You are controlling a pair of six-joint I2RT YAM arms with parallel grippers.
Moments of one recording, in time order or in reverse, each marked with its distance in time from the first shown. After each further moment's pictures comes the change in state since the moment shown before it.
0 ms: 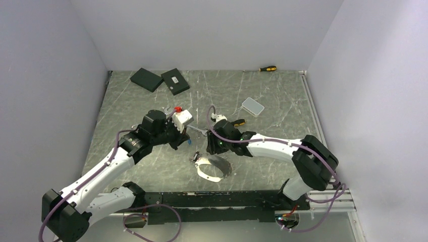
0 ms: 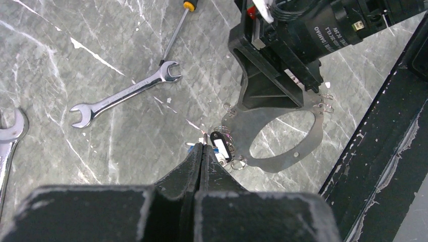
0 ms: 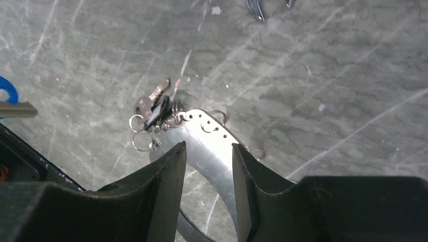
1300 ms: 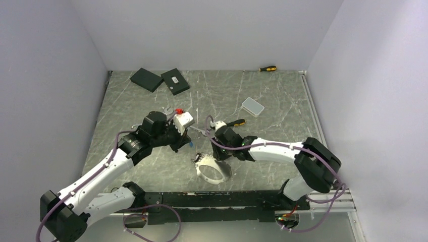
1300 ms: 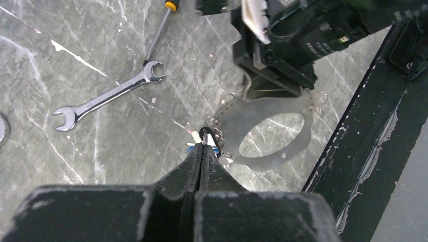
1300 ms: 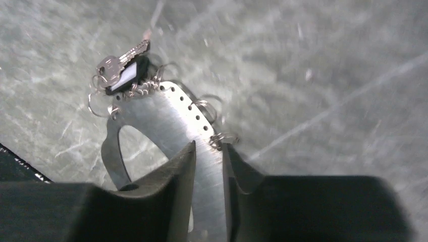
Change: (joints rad) left arm -0.031 -0.013 0.005 -0.025 0.026 -0.017; right arm 0.048 -0.051 -0.095 -0.043 0.032 -0.092
